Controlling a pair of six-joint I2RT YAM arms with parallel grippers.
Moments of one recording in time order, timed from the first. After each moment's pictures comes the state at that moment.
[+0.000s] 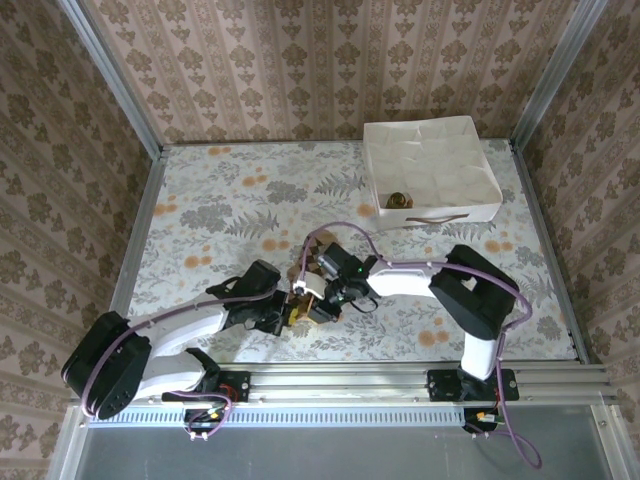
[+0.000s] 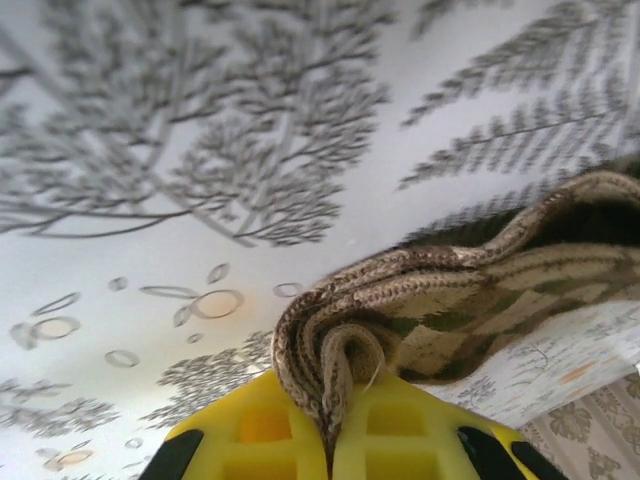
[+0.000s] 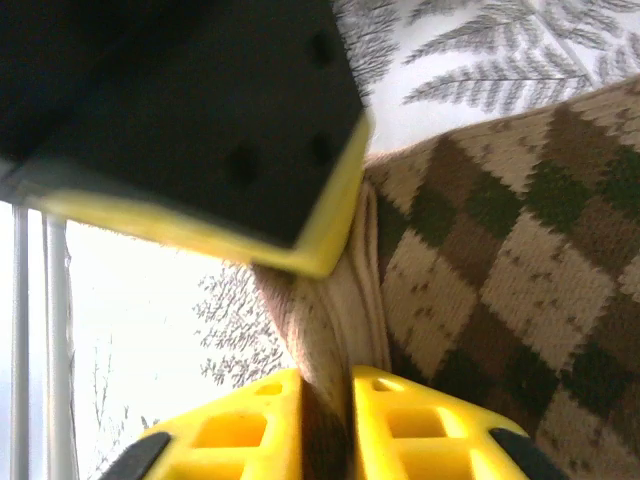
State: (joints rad) left arm -0.74 1.19 0.43 -0.32 0.32 -1.92; right arm 0.88 1.80 0.95 -0.19 -0.47 -0.24
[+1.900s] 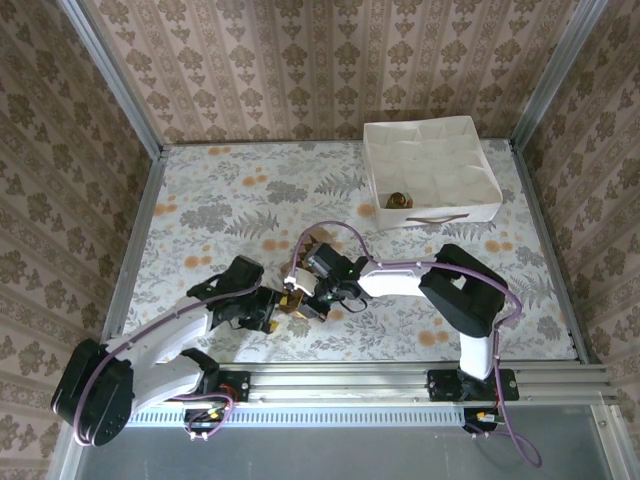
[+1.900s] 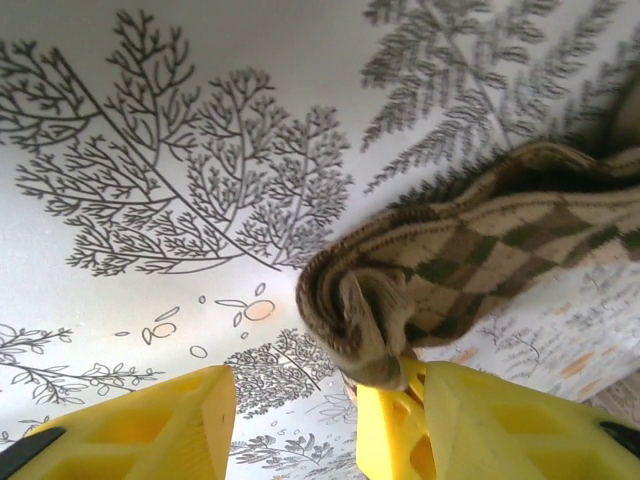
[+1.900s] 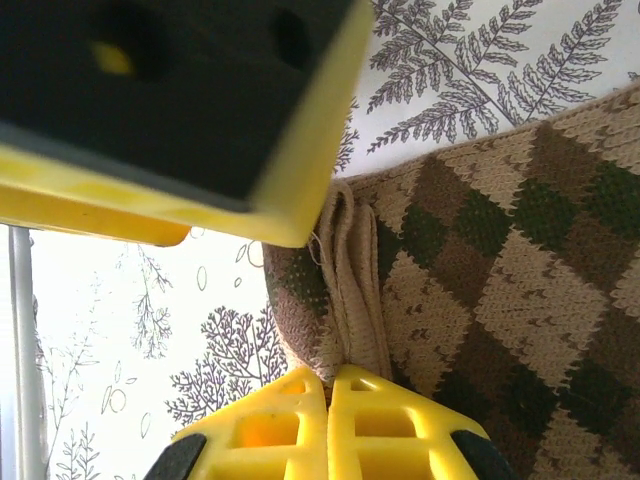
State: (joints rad) left arm -0.62 1.03 0.44 -0.49 0.32 -1.70; right arm 0.90 1.89 1.05 -0.16 -0.45 -0.10
